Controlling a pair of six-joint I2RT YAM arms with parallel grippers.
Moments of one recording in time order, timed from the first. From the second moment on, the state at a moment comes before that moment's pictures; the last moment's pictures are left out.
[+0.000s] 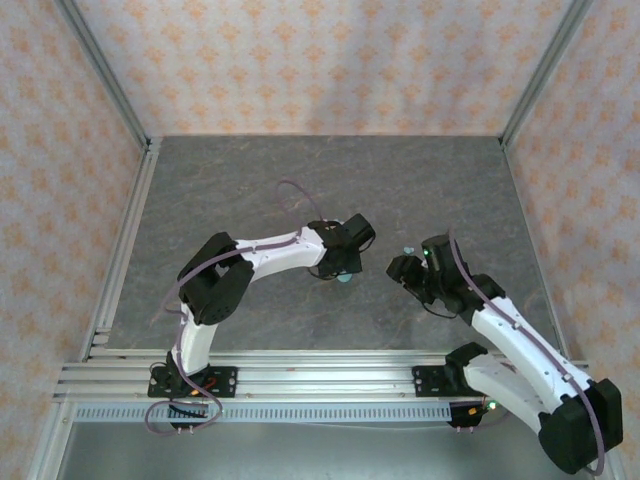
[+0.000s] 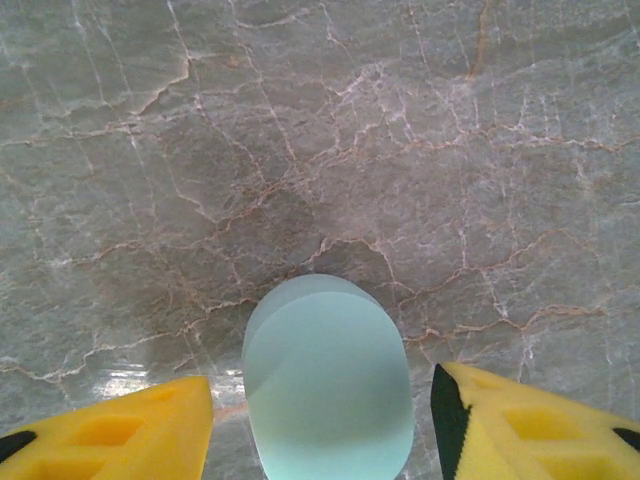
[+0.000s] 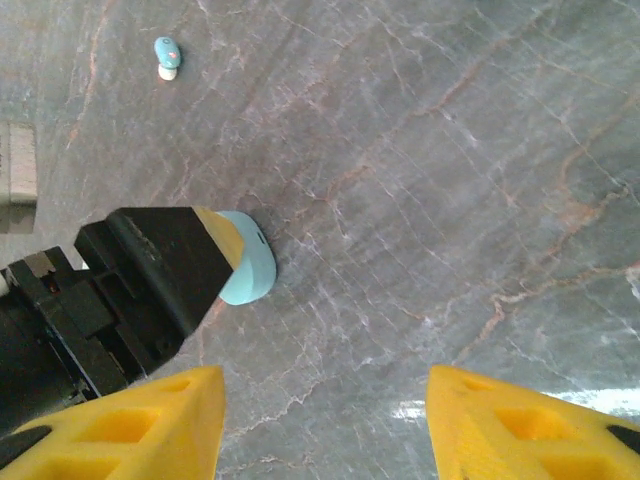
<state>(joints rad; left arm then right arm) -0.85 2.01 1.46 -0.70 -0.14 -1.02 0.43 0.84 0.58 -0.62 -0.17 0.98</state>
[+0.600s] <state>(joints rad) -0.67 1.65 1.35 -0.57 -0.06 -0.11 0.49 1.09 0.66 -0.67 -0.15 0.94</state>
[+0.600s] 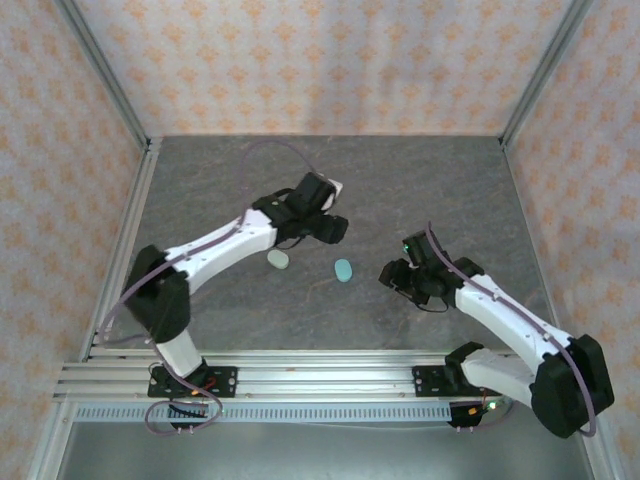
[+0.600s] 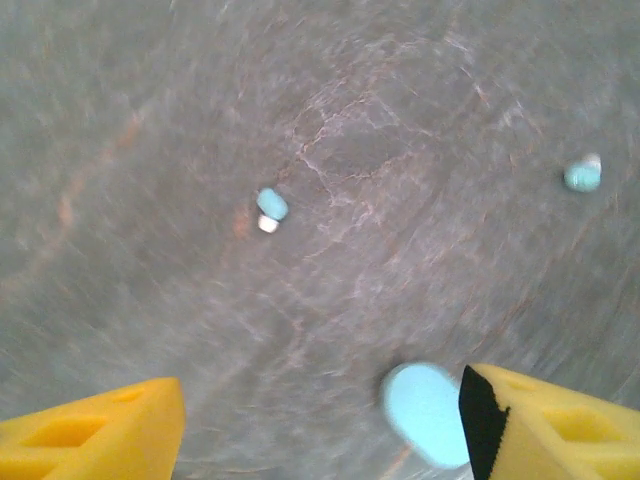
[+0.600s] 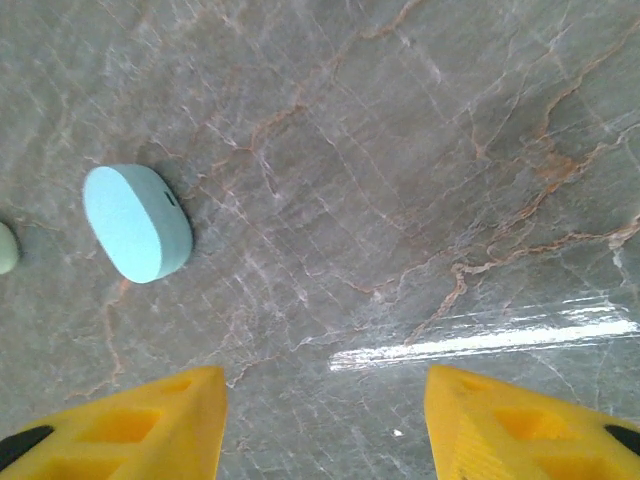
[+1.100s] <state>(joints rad) -0.46 1.52 1.09 -0.50 0.09 0.09 0.69 1.62 1.12 -0.77 -0.06 0.75</state>
